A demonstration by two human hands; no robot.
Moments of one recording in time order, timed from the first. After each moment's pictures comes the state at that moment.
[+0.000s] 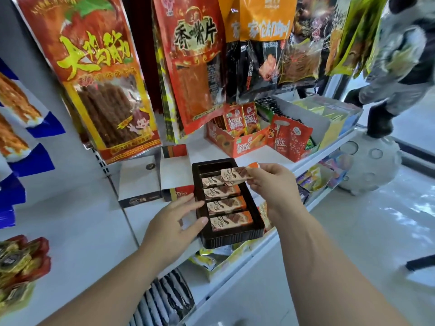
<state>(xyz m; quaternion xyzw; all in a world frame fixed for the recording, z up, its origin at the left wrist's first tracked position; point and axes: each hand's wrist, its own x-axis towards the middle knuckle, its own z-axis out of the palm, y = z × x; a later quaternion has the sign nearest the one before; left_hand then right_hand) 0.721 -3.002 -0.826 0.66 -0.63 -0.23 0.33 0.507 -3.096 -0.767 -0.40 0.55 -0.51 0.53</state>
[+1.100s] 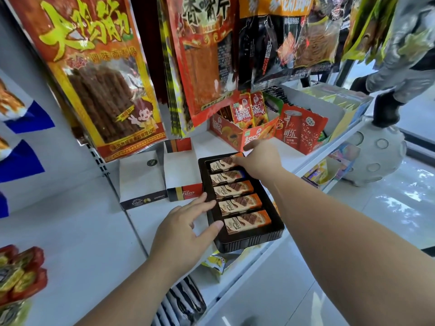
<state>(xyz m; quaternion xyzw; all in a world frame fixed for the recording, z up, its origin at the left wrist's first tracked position) 0.723 -3.002 -0.838 0.63 -0.66 -0.22 0.35 0.552 -3.182 -0.785 -0.67 0.66 -0.27 0.20</state>
